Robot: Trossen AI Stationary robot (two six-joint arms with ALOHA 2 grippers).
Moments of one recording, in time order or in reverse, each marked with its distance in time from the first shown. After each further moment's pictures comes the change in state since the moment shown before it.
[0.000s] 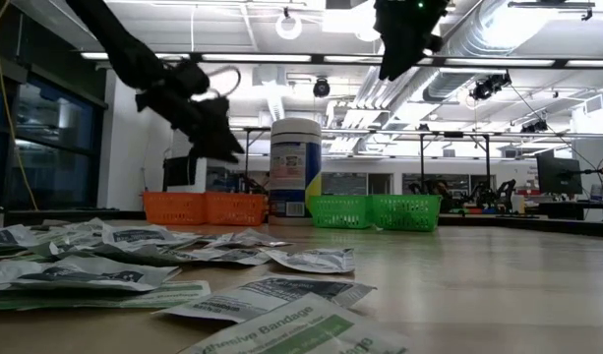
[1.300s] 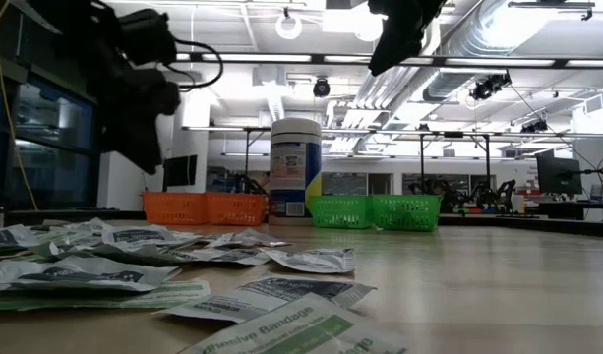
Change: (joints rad) left arm -0.528 -0.517 -0.291 -0.576 -0.378 -0.370; right arm 0.000 0.000 0.000 0.009 -0.349 -0.192
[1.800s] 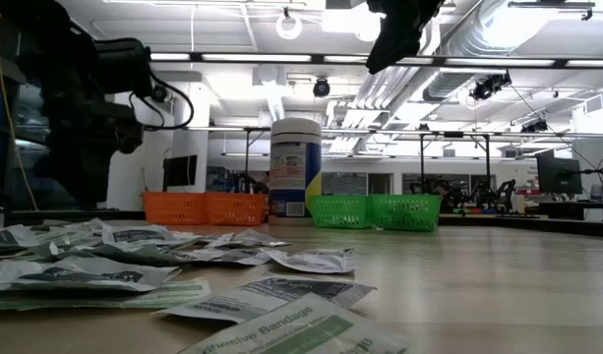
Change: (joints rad) left arm -0.002 -0.057 -0.164 -0.091 0.051 -0.231; right arm 0.000 0.000 0.000 0.026 0.000 0.002
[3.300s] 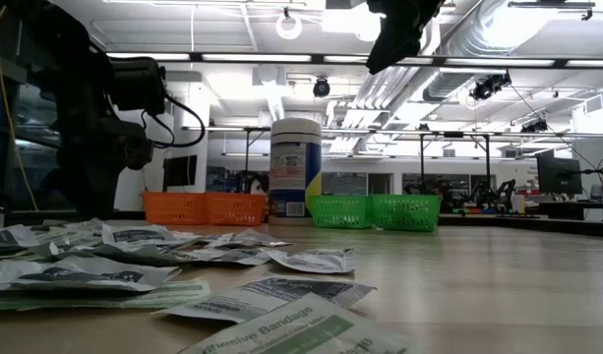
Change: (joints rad) left arm 0.000 0.172 -0.002 0.113 0.034 0.020; right arm 0.000 0.000 0.000 -0.005 -0.007 0.015
